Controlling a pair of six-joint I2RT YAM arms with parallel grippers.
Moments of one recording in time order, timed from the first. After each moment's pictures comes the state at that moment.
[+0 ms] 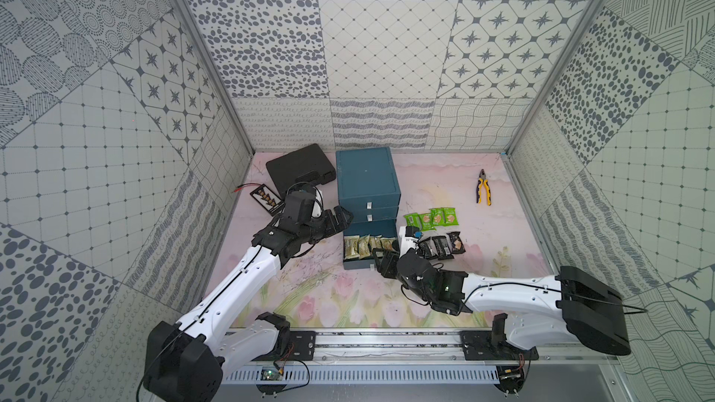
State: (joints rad) left arm -0.32 1.08 0.82 -0.46 0.28 -0.73; right arm 1.14 1.33 0.67 0.16 0.44 1.05
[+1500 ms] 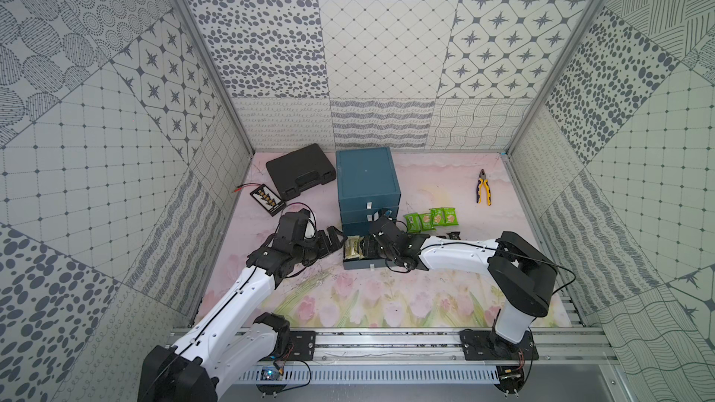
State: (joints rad) left arm -0.29 0.96 0.64 -0.47 0.35 -0.76; right arm 0.98 1.77 1.02 -0.06 0.13 0.91
